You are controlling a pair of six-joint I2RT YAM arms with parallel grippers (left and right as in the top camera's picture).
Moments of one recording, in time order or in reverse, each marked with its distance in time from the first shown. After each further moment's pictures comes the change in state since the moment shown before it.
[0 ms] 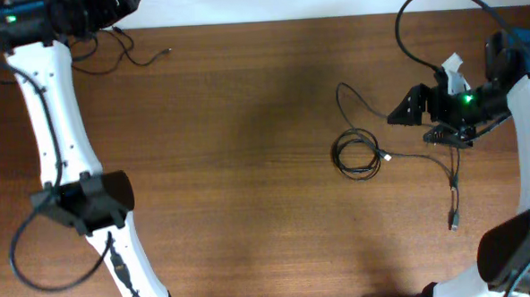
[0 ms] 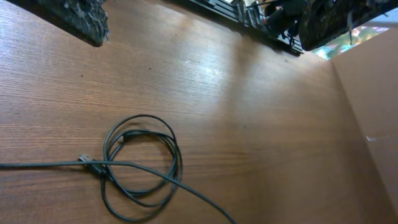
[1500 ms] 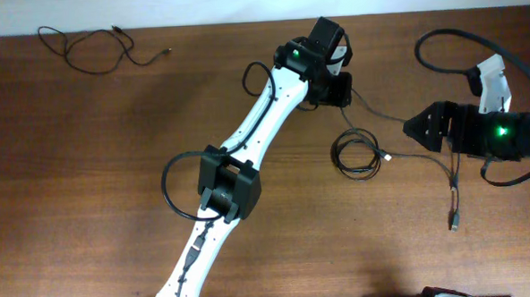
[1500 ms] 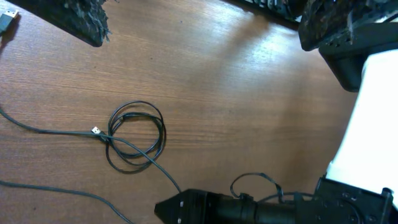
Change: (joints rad) left arm -0.805 0.421 -0.003 0.092 -0.193 -0.046; right arm 0.000 -0.365 -0.003 0.002 0.035 0.000
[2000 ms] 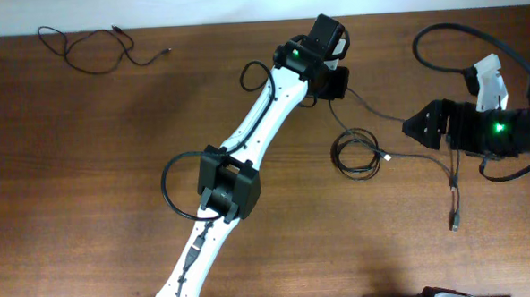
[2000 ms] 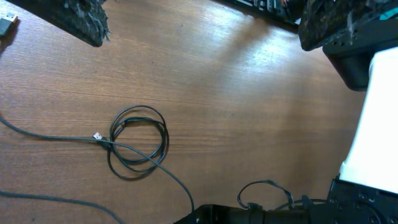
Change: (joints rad) left arm 0.000 0.000 0.000 0.034 -0.129 -0.003; right arm 0.000 0.028 0.000 -0.010 0.009 0.000
